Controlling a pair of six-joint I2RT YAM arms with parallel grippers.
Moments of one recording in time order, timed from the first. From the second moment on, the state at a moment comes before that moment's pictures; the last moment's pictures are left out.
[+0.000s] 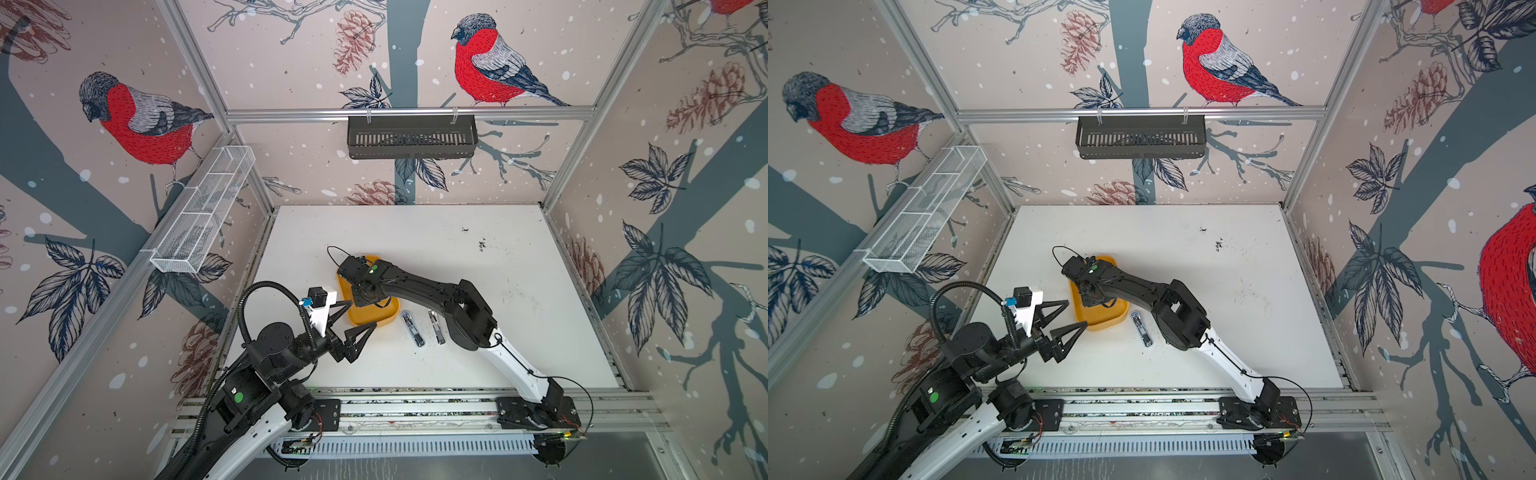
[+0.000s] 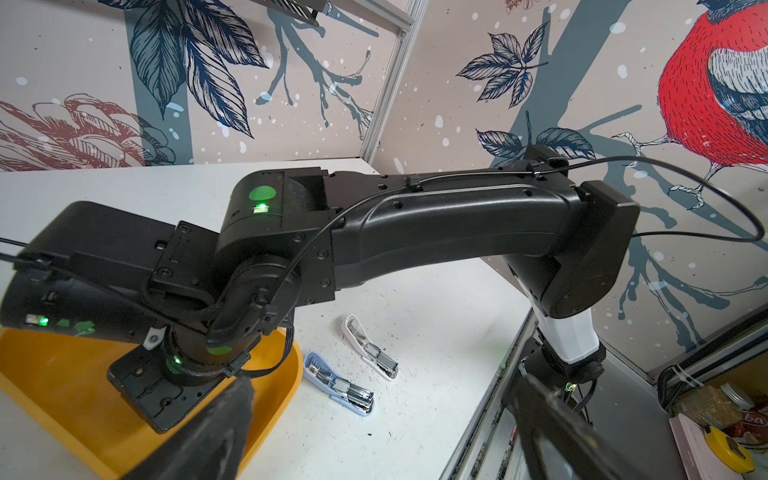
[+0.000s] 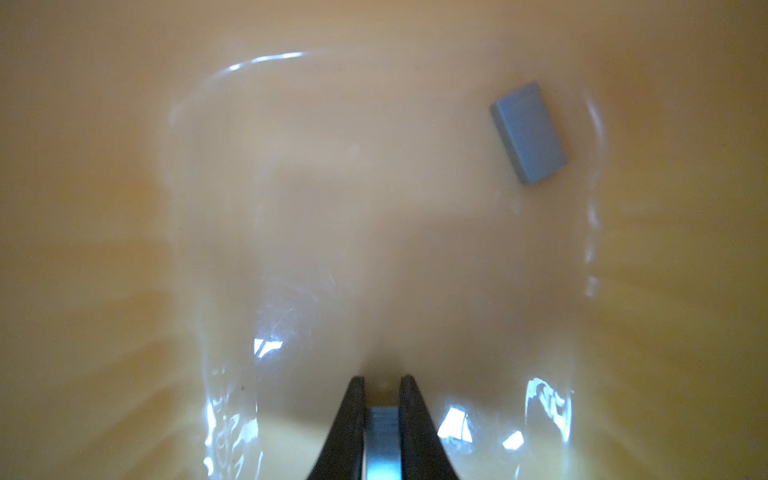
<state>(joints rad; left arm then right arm) -0.71 0.29 0.59 -0.44 0.21 -0.34 1.05 2.53 2.22 -0.95 0.16 0.66</state>
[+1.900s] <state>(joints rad) -0.65 0.44 0.61 -0.42 0.35 -0.29 1.02 1.85 1.43 -0.50 0.24 0.46</state>
